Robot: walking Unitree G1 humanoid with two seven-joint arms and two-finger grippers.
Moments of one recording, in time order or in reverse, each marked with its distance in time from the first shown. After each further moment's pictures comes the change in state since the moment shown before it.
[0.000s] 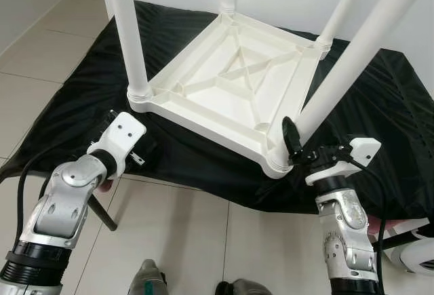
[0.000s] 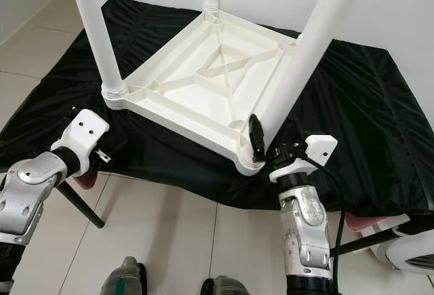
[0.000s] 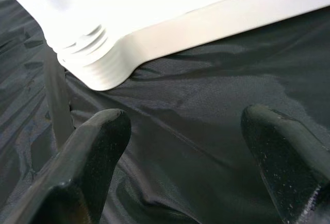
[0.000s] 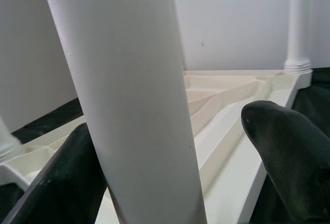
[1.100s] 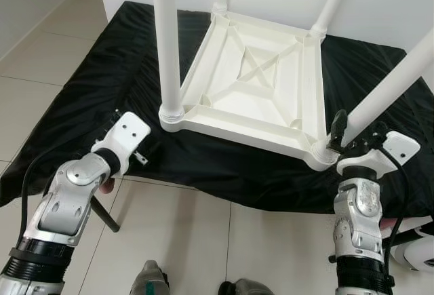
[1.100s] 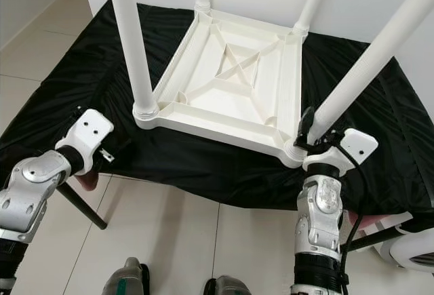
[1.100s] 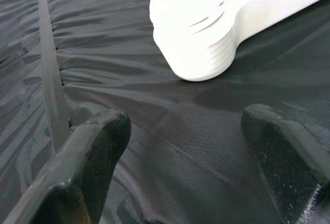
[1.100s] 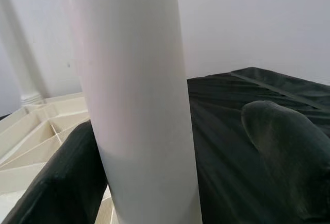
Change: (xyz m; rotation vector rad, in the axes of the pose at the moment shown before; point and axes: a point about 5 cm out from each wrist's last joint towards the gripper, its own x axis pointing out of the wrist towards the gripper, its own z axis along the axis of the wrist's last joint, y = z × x) left arm 0.005 -0.001 0.002 0.028 -0.016 -0.011; right arm 0.009 -0.055 0.000 -0.143 -0.045 -0.473
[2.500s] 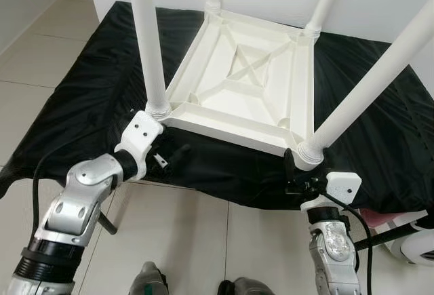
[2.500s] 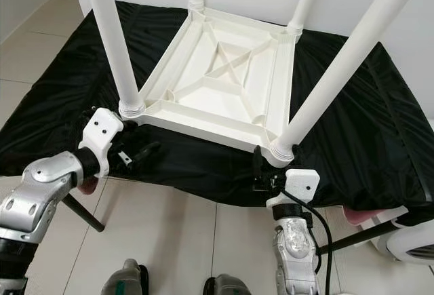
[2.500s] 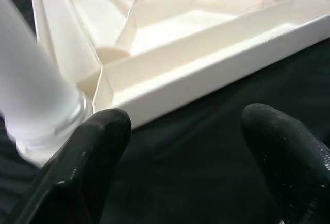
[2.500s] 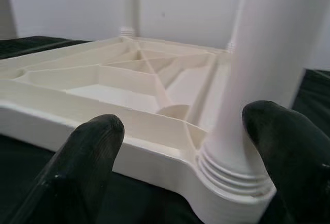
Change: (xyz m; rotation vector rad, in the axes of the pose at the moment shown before) left arm 0.007 -0.022 0.027 -0.168 -0.221 -0.230; right arm -0.078 0.037 -0.025 -0.165 0.055 0.433
